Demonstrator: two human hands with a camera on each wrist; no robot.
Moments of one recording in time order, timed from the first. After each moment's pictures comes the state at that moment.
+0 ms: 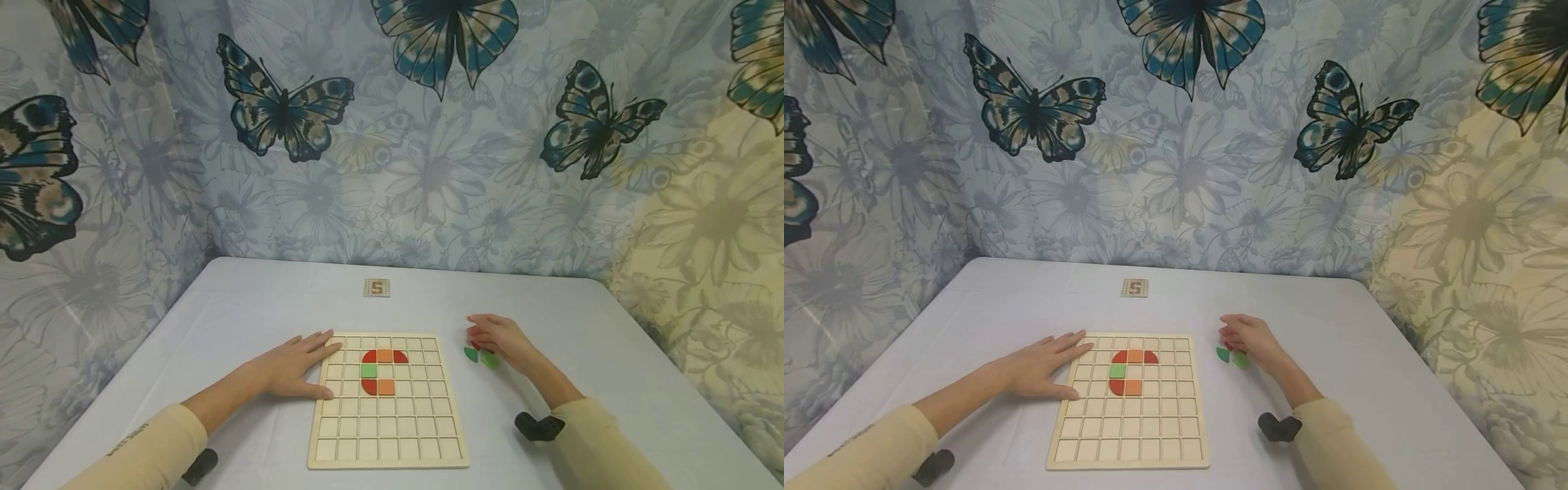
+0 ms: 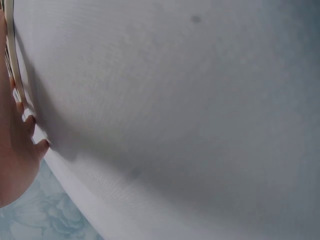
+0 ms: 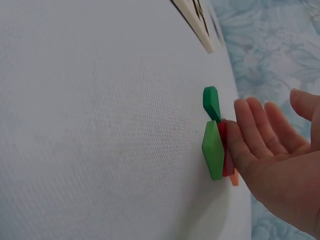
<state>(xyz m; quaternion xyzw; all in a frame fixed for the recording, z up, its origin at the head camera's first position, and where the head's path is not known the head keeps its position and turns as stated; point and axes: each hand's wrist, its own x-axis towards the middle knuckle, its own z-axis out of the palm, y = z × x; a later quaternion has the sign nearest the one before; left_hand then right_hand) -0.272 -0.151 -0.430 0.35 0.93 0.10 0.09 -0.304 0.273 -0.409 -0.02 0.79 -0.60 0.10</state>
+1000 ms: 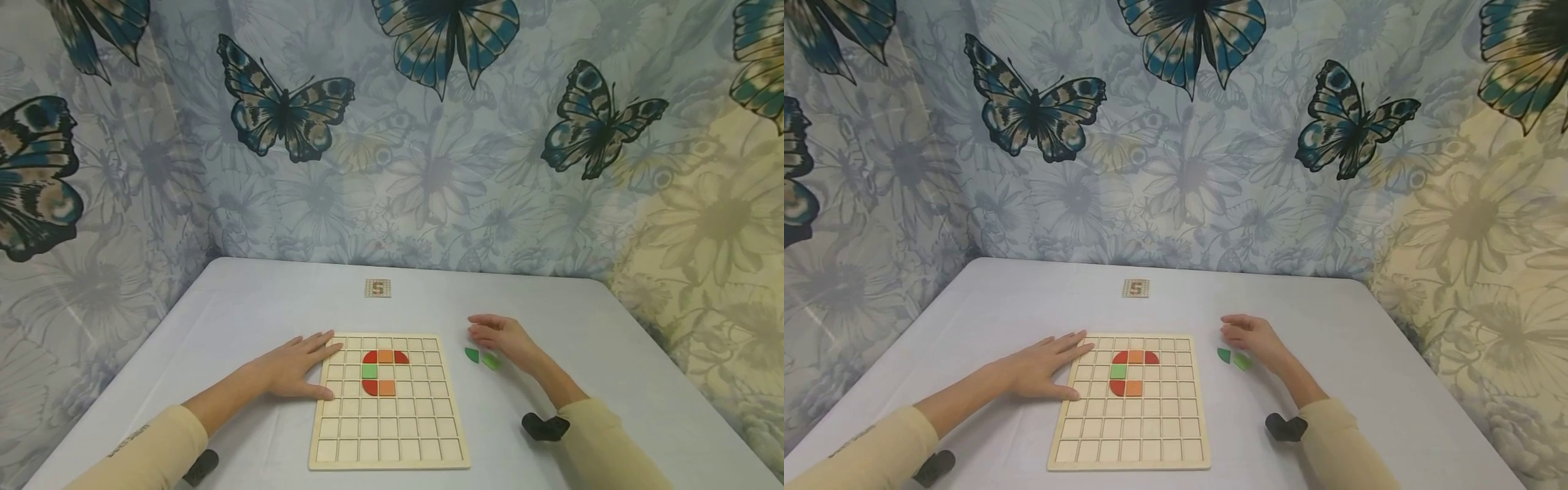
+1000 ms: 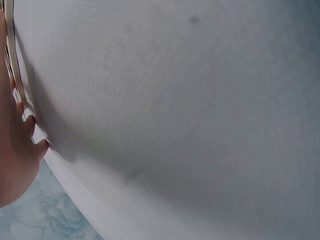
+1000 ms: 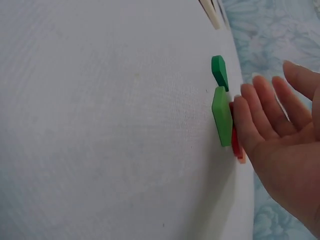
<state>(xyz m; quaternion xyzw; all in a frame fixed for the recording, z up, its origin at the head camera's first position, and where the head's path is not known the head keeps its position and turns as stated) -0.275 -0.151 -0.435 0.35 0.93 0.09 0.08 -0.310 0.289 -0.421 -0.08 0.82 -0.56 0.09</state>
